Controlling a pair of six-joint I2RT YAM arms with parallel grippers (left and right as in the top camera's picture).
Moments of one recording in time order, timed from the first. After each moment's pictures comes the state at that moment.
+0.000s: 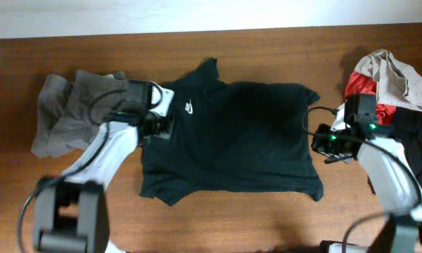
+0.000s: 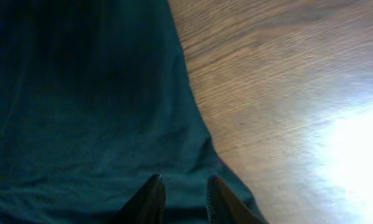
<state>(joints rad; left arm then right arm) -0.20 1.76 1.11 -0.45 0.22 0.11 -0.18 1.48 0.95 -0.76 -0.19 0.29</state>
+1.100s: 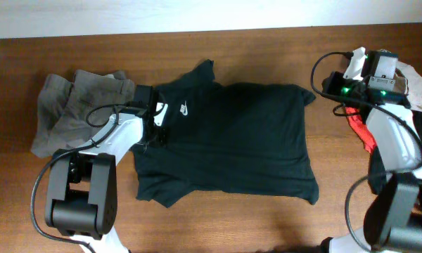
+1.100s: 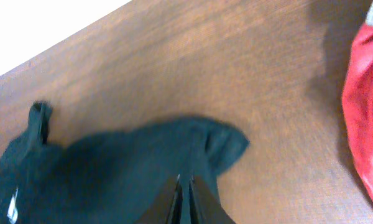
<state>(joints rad) -0.18 1.91 1.16 -0.61 0.01 0.03 -0.23 1.73 1.25 -0.37 -0.32 0.24</state>
